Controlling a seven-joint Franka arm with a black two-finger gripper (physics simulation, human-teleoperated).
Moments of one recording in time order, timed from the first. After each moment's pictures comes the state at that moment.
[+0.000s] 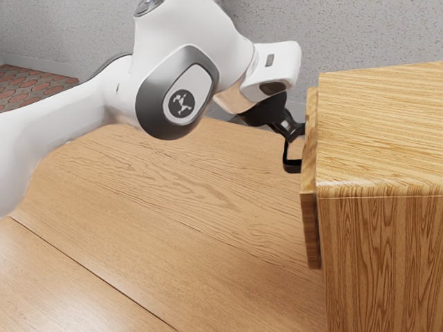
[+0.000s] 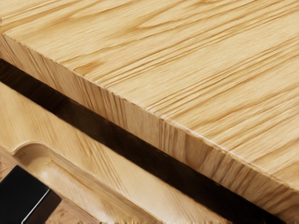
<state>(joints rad) 0.13 0.07 -0.38 -1.55 -0.10 2.16 0.31</state>
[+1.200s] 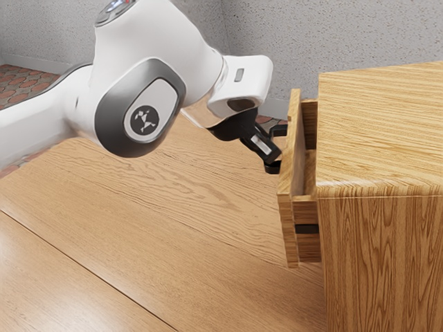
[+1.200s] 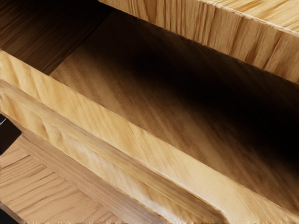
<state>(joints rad) 0.12 -0.10 -0.34 -1.73 -0.14 2.15 0.34</state>
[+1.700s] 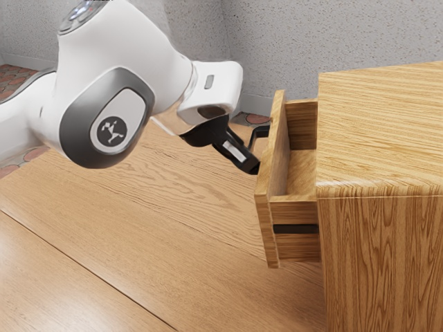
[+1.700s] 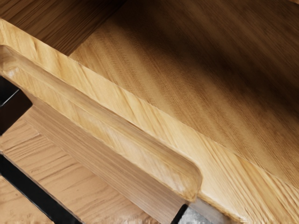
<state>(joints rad) 0.13 -0.22 -0.30 -1.85 -0.14 2.16 0.33</state>
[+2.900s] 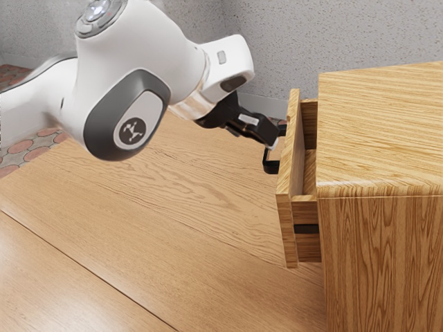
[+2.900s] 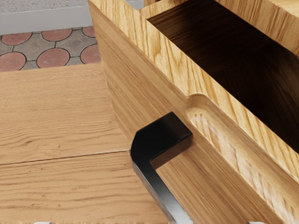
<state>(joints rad) 0.12 -0.14 -0.30 -1.78 0.05 2.28 -0.10</state>
